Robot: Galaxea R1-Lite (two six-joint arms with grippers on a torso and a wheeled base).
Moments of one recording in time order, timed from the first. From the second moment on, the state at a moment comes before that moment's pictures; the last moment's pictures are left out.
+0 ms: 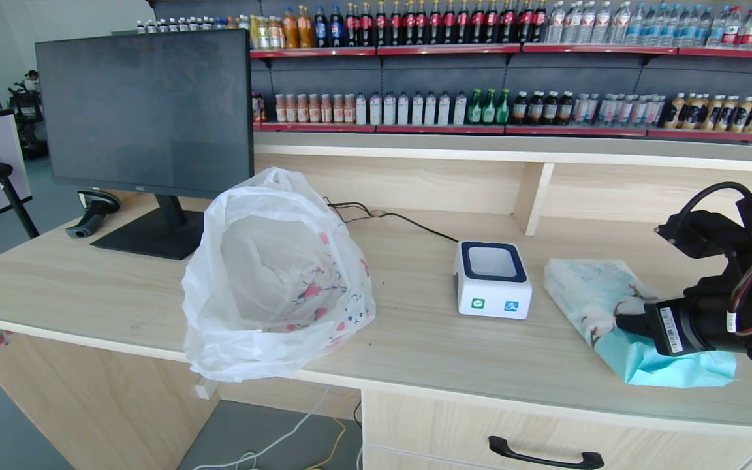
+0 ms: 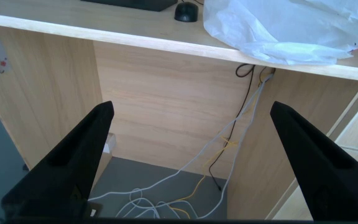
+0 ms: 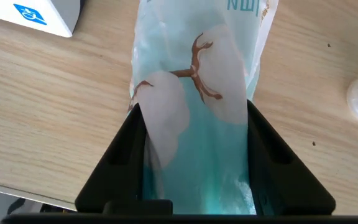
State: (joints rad) left arm 0.00 0.00 0.00 0.01 0.00 -0.01; right arm 0.25 1.43 -0.88 0.19 -0.21 -0.02
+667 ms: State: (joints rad) left arm 0.00 0.00 0.00 0.01 0.00 -0.01; right arm 0.28 1.50 -1.01 0.20 -0.14 0.19
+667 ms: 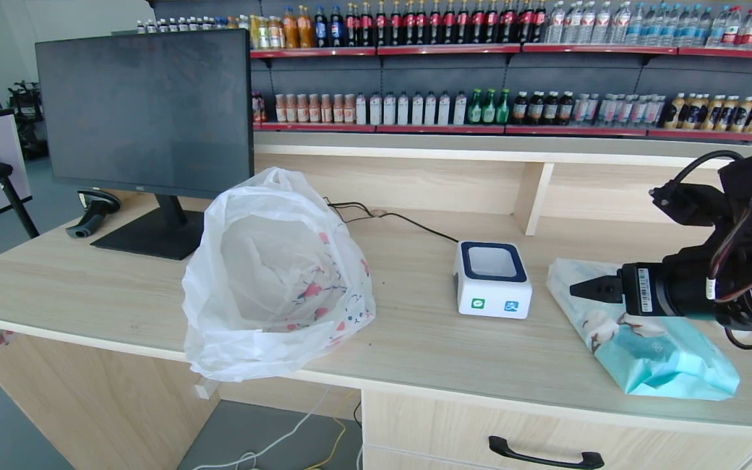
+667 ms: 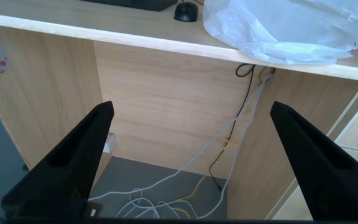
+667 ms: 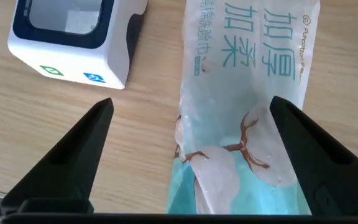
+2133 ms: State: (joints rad) left arm 0.00 0.00 0.00 0.01 0.00 -0.01; right arm 0.24 1.67 -1.05 0.27 -0.20 0.13
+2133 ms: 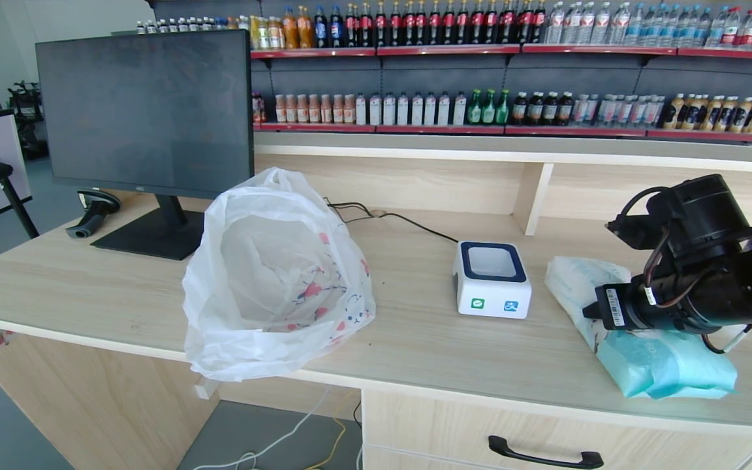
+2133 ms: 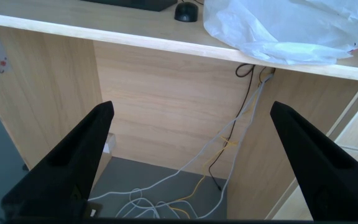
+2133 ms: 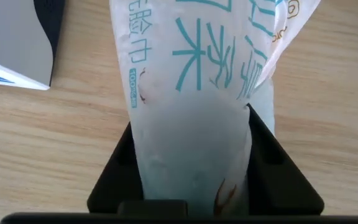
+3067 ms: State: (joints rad) left arm 0.00 0.00 0.00 0.01 0.00 -0.01; right arm 0.25 1.54 -1.08 0.27 -0.23 0.24
